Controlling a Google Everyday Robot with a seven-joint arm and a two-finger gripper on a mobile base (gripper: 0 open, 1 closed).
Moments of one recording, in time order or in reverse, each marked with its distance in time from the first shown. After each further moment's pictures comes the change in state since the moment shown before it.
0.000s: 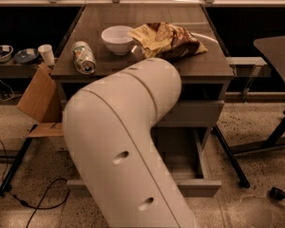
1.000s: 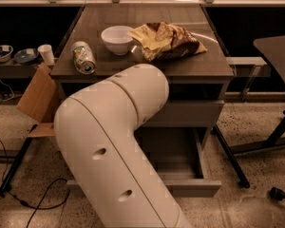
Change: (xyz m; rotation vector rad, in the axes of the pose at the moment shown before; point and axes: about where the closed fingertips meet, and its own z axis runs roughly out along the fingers) arm -0.025 -0.044 0.038 0.130 -0.001 0.078
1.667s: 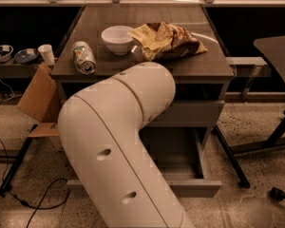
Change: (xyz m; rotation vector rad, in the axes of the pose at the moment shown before) arm 0.003 -0.025 0.005 -0.003 -0.010 0.048
